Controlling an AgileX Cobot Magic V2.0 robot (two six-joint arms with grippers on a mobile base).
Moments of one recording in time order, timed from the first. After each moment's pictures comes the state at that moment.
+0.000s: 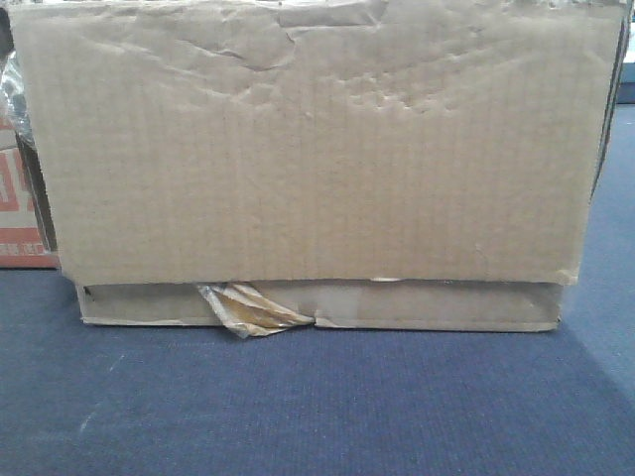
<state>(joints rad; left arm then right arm) -0.02 0.35 -0.81 0.06 0.44 0.00 0.06 0.29 -0.70 0.09 0.25 -0.09</state>
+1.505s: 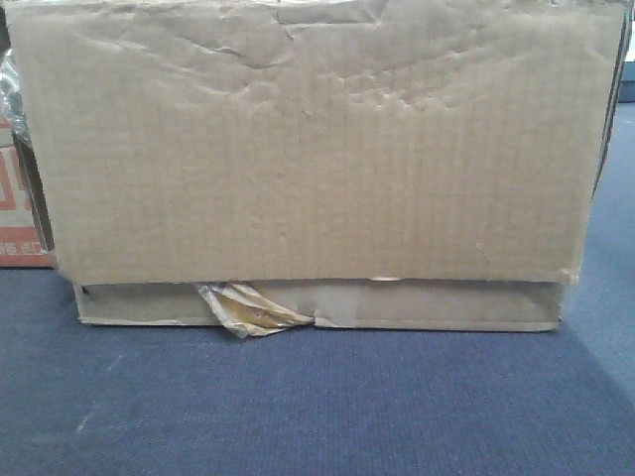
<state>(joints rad) 0.18 1.82 -1.78 0.05 1.16 0.23 0.06 0.62 -0.78 0.08 0.27 -0.09</state>
